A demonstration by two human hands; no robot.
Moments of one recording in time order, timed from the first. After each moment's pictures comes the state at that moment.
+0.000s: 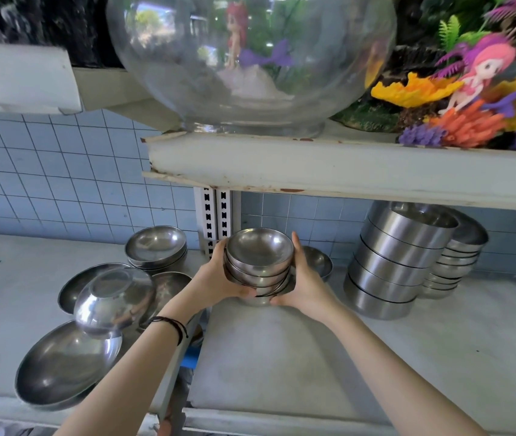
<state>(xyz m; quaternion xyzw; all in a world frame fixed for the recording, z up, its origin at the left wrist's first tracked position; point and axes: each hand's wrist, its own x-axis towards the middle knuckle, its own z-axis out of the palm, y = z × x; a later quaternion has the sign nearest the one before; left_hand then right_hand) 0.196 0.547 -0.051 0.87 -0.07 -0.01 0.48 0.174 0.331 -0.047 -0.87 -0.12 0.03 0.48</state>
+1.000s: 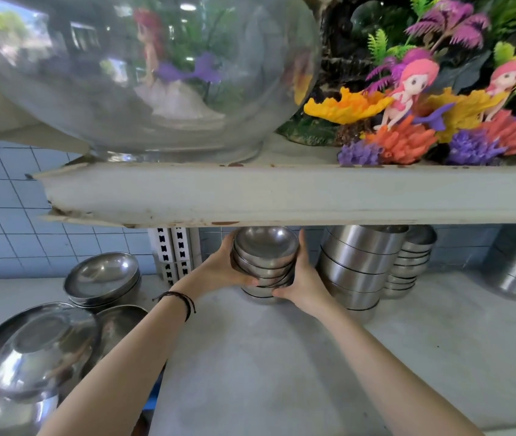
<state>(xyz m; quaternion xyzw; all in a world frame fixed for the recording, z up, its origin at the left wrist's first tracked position) 0.262 0.476 -0.024 0.84 -0.17 -0.11 0.51 0.201 0.277 -0.038 -0.87 -0.02 -0.05 0.49</state>
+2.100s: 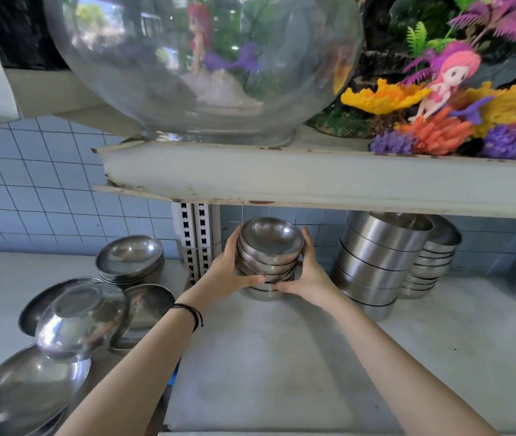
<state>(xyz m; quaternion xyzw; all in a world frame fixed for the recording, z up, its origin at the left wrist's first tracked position) 0.224 0.498 -0.040 0.86 -0.17 -0.03 0.48 0.199 0.291 -0.041 -0.85 -0.05 0.01 0.52</state>
